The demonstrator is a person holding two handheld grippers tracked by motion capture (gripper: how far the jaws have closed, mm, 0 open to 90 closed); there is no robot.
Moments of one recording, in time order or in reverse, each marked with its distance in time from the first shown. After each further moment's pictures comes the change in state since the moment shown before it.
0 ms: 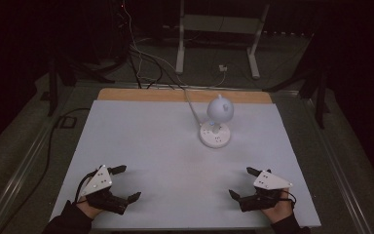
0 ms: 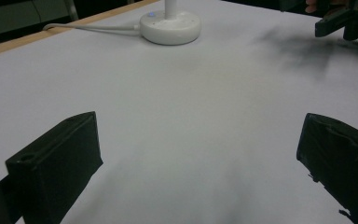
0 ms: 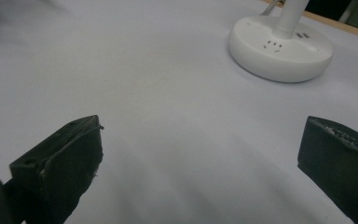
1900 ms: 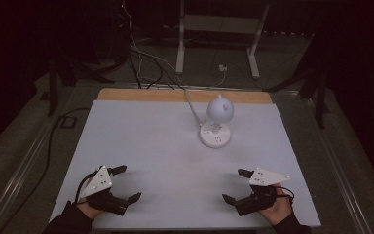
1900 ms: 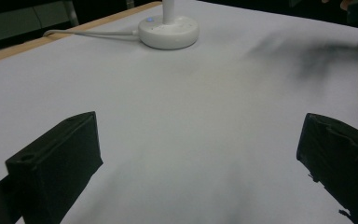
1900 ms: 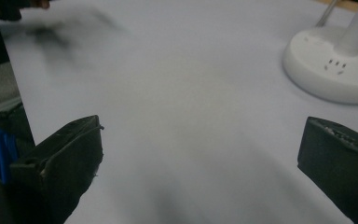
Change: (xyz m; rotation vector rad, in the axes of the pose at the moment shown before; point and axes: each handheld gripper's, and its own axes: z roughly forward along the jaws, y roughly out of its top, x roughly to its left) left arm -0.002 0.001 -0.001 -0.015 0.000 0.007; right arm 0.017 0.038 -0.009 0.031 0.163 0.041
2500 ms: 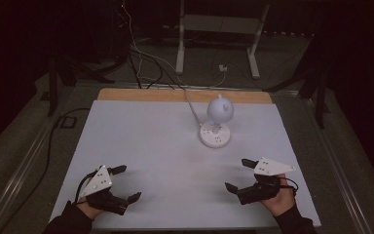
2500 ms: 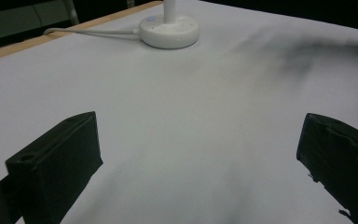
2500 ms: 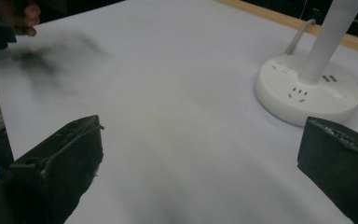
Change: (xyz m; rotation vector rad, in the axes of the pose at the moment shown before) left arm 0.001 0.000 0.000 0.002 0.000 -0.006; right arm -0.014 0.021 -0.007 -0.043 -0.044 0.009
